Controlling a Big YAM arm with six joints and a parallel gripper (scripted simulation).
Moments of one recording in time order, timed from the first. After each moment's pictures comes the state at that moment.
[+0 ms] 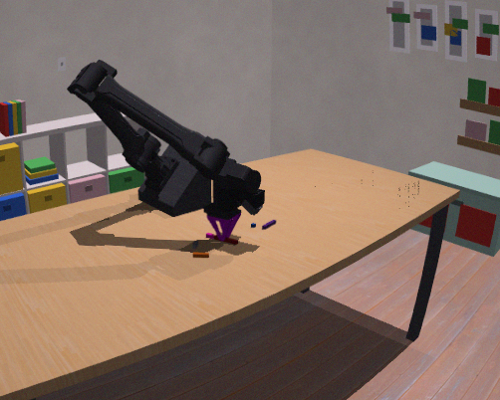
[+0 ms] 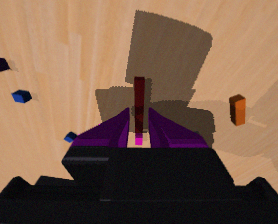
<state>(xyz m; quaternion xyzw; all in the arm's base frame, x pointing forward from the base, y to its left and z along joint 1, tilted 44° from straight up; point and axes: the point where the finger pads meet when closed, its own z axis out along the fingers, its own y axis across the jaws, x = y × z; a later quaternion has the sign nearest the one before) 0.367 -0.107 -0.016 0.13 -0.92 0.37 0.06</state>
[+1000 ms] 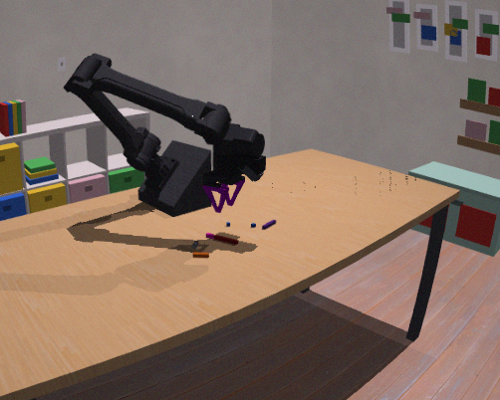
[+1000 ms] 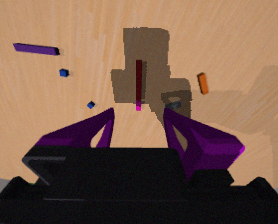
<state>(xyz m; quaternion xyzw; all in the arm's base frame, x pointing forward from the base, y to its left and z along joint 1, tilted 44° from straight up) 0.370 -0.047 0.046 0.13 -0.92 0.37 0.06</state>
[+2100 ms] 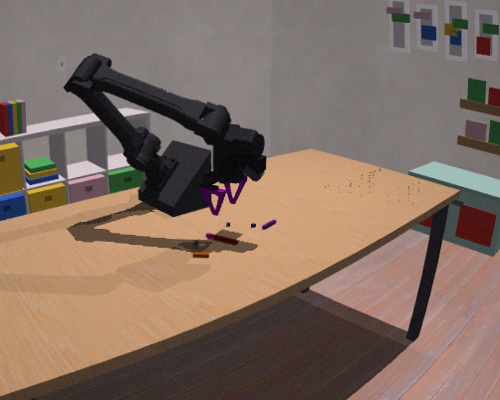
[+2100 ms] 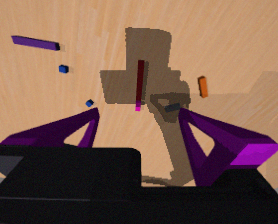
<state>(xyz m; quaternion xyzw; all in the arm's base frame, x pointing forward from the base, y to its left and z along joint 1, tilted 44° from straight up) 0.369 -0.047 0.044 0.15 -0.91 0.37 0.07</state>
